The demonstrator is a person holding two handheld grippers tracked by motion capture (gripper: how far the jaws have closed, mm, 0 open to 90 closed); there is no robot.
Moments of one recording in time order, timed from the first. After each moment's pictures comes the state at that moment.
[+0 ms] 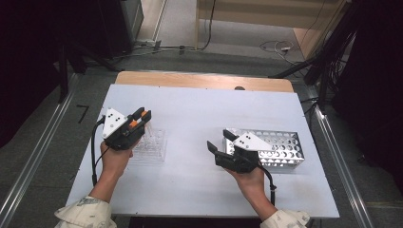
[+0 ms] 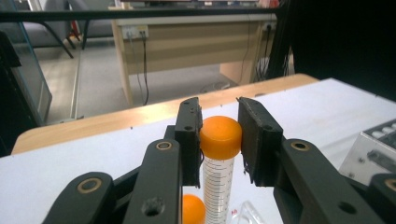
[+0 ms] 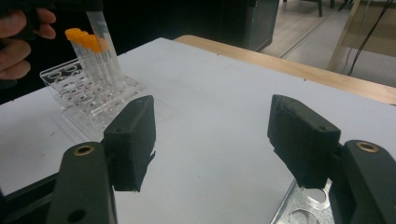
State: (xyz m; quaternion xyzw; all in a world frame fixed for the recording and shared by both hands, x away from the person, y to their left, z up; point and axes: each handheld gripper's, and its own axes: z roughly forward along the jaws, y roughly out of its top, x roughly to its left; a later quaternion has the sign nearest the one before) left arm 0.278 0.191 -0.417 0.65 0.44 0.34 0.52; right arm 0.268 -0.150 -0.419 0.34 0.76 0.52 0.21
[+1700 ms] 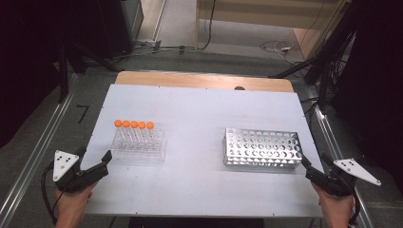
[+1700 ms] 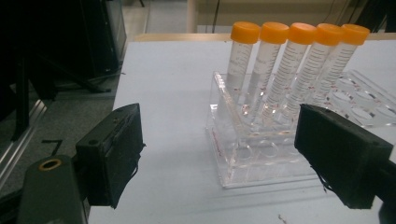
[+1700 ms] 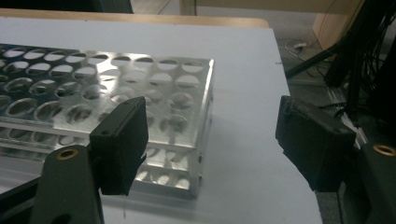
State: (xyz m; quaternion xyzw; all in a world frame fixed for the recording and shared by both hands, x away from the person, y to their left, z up) left arm 0.182 0.282 -0.469 0.59 0.57 0.36 0.44; right arm 0.236 -0.387 -0.451 0.54 0.66 0.41 0.32
